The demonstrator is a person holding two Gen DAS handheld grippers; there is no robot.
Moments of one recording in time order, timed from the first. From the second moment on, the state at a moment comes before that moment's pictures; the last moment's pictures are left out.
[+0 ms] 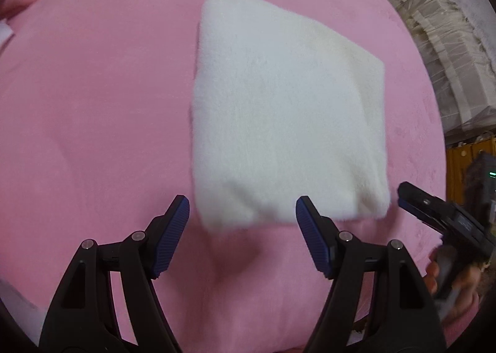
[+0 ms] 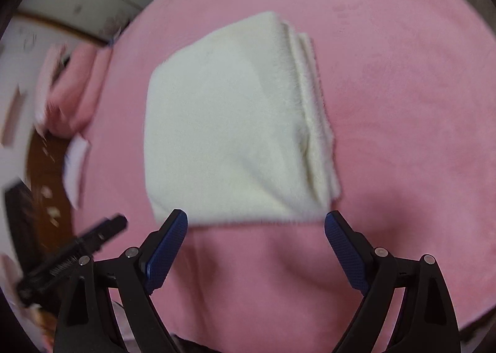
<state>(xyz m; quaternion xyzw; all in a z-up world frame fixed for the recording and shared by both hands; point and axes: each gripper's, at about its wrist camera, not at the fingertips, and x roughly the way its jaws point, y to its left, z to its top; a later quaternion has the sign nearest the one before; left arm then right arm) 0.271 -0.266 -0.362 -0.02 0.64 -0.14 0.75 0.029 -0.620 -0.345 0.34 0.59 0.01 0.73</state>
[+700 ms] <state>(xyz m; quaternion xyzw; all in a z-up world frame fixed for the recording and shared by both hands) 0.370 -0.261 -0.453 -0.14 0.67 -0.20 0.70 0.086 -0.674 -0.433 0.44 0.53 0.09 0.72</state>
